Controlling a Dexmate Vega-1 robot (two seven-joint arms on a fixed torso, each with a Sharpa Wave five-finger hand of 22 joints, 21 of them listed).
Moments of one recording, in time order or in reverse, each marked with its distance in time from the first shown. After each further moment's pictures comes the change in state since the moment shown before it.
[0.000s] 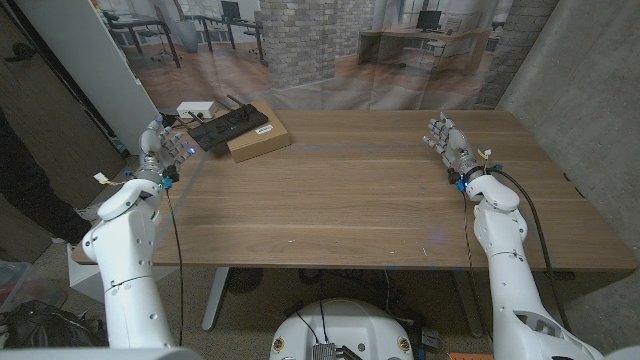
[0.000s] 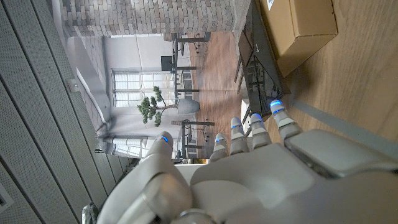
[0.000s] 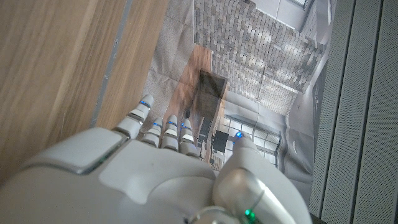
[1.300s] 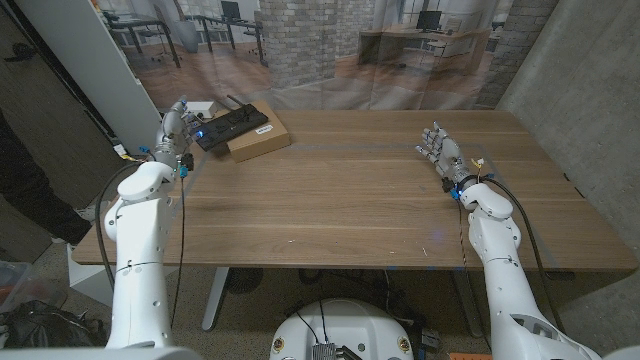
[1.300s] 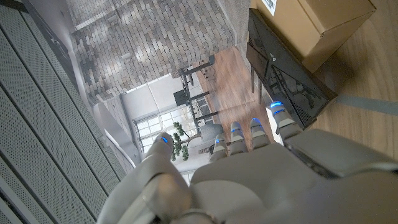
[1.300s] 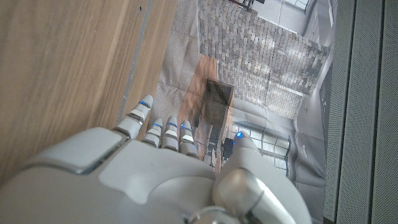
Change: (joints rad) left arm -0.024 0.110 0.159 0.050 0.214 -0.141 -0.028; left_hand -0.005 -0.005 -0.005 0.011 0.000 -0.026 -0.026 -0.007 -0.005 -0.061 -0.025 -0.019 -0.005 -0.069 -0.024 -0.022 -0.005 -0.027 -0.001 0.000 0.000; right arm -0.009 0.010 -0.004 0.053 0.020 0.024 0.024; right_hand 0.000 0.000 -0.003 0.003 0.000 -0.009 -0.006 0.000 0.000 -0.013 -0.006 0.000 0.000 -0.006 -0.006 0.000 0.000 -0.004 0.004 0.000 0.000
